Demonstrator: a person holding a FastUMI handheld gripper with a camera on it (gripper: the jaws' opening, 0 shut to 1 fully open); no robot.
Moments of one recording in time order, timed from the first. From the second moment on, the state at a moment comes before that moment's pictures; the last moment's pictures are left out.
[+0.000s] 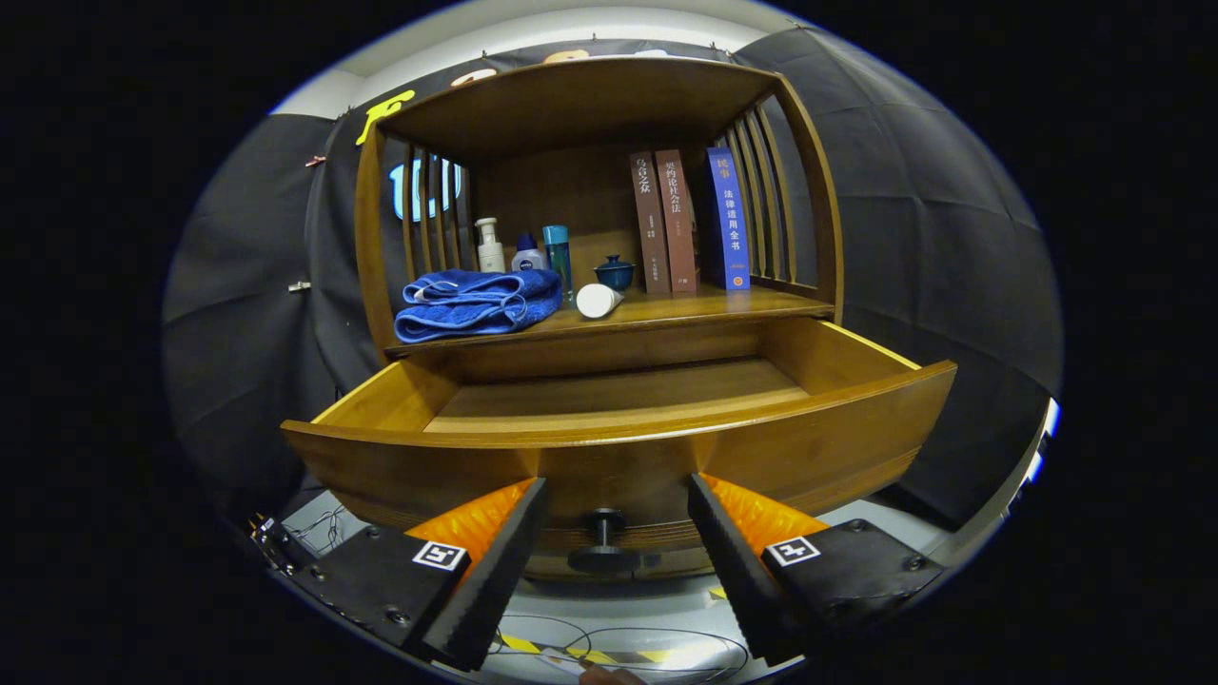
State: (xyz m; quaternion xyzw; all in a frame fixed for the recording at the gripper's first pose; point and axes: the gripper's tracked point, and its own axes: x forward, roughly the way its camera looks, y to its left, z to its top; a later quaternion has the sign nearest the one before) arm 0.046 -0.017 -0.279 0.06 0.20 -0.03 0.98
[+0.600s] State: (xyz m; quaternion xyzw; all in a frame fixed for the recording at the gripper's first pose) arm 0.133 -0.020 -0.291 0.05 0.21 -0.03 0.98
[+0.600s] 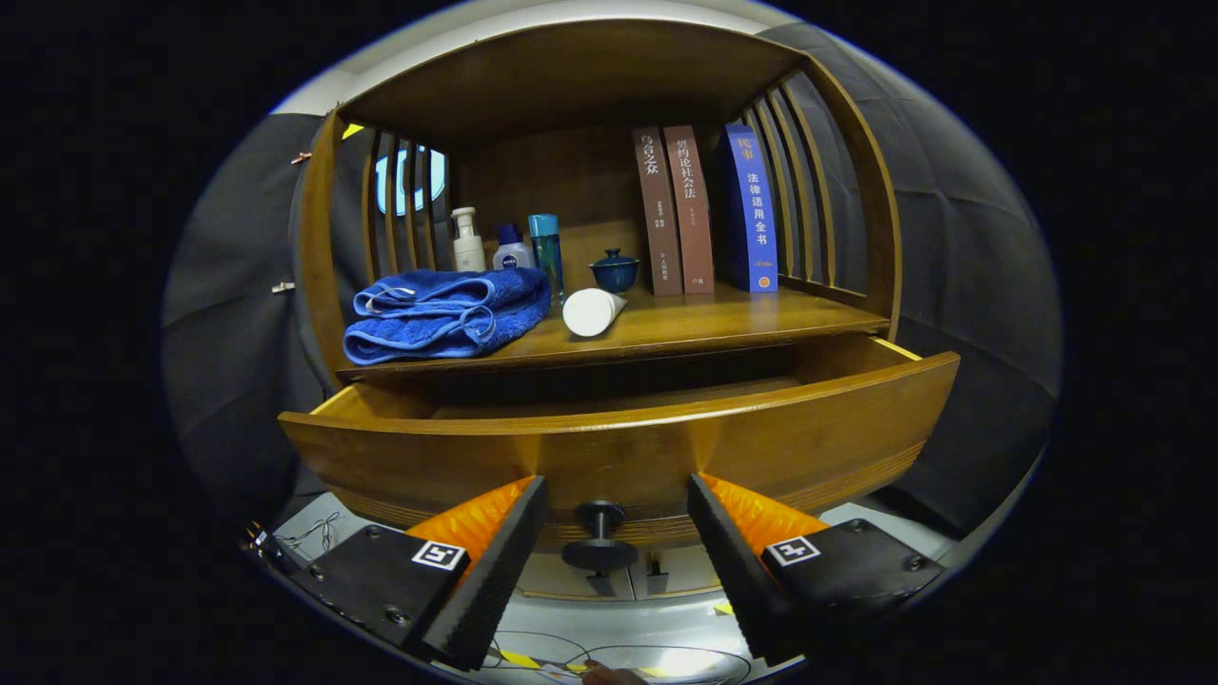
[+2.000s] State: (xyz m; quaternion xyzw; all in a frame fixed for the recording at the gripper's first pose) arm 0.197 -0.021 -0.306 0.04 0.22 -0.04 0.97
